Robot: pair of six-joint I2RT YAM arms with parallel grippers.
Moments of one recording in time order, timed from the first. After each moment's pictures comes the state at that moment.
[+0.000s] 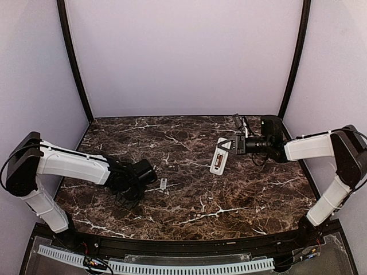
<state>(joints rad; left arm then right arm) -0.95 1.59 0.87 -0.67 -0.29 -1.94 0.40 1.59 0.79 0.42 -0.89 0.44</state>
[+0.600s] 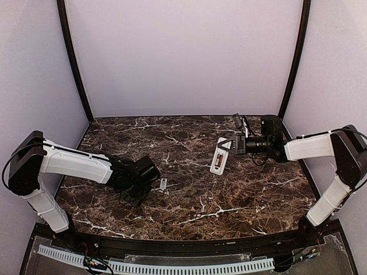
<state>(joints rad) -0.95 1.63 0.87 -0.56 -0.28 -1.95 0.40 1.59 0.79 0.42 -0.89 0.43</state>
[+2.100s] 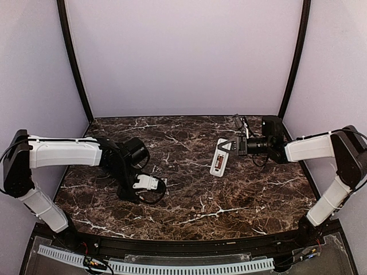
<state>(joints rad) -0.81 1.53 1.01 -0.86 0.09 0.82 0.40 1.58 0.77 0.46 -0.97 0.44</state>
